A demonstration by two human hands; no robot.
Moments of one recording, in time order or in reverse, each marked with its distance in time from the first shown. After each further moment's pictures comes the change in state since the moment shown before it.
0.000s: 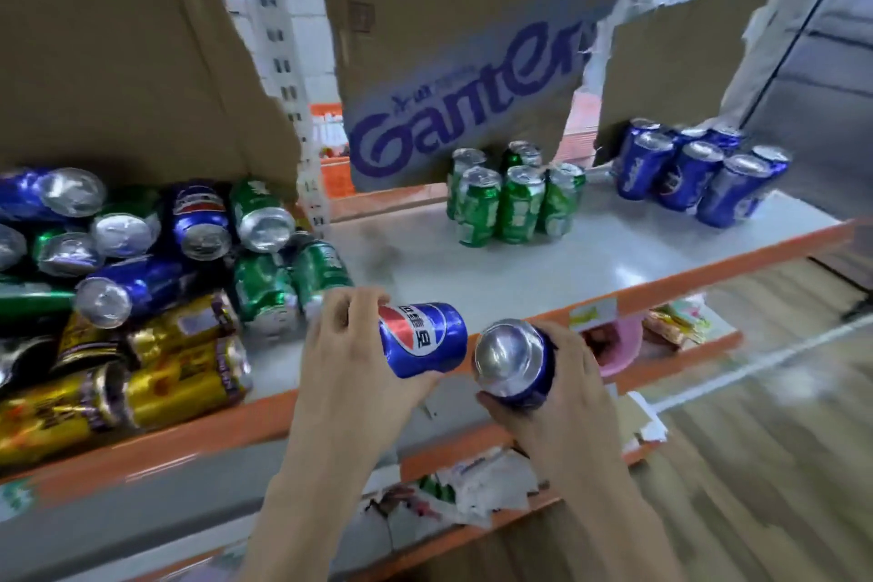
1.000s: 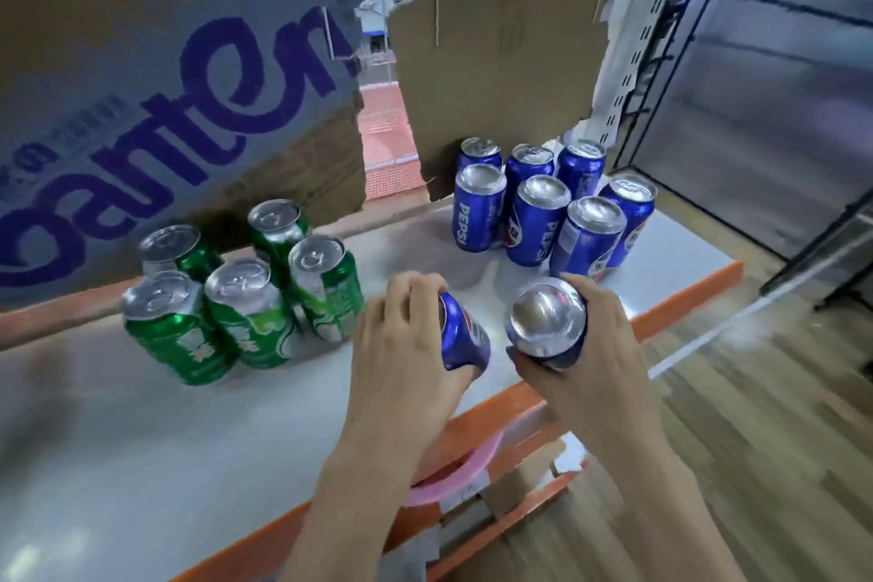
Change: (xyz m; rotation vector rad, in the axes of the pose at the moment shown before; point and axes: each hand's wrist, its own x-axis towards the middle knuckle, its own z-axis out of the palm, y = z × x) left_hand 0.168 0.218 0.288 -0.004 -0.094 0.218; right_hand 0.193 0.300 -0.115 -0.039 0.011 0.174
